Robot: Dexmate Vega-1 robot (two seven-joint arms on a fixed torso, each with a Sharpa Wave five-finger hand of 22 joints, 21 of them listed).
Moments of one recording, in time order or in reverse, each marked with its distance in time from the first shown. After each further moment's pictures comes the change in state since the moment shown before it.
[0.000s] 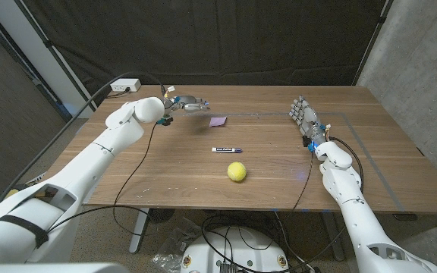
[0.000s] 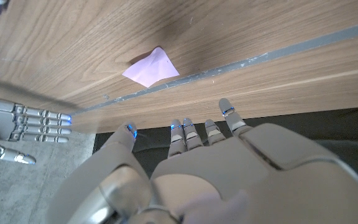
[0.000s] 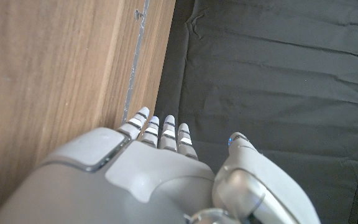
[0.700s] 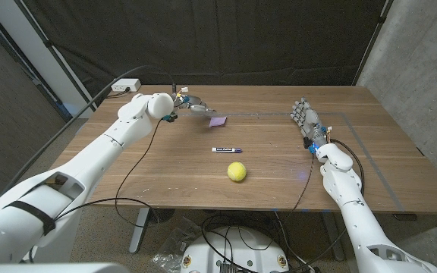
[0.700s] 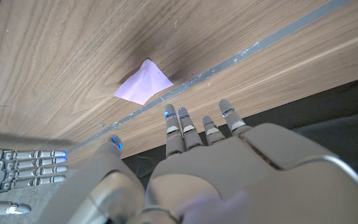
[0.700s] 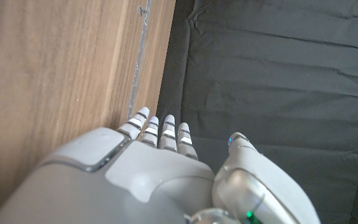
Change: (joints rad) left arm -0.091 -0.019 0.109 0.030 0.169 0.013 -0.051; left_hand -0.107 -0.077 -0.095 0.056 0.027 0.251 0.022 0.040 -0.005 0.175 -0.008 0.007 -0.005 0.062 -0.026 0.016 0.000 0.000 0.000 -0.044 0.000; right arm -0.002 0.005 0.010 0.021 0.013 0.017 0.004; right_hand 0.000 0.000 0.000 0.000 -0.004 0.005 0.005 0.000 0.000 0.004 0.004 0.000 0.000 0.000 0.000 0.000 0.005 0.000 0.000 0.000 0.000
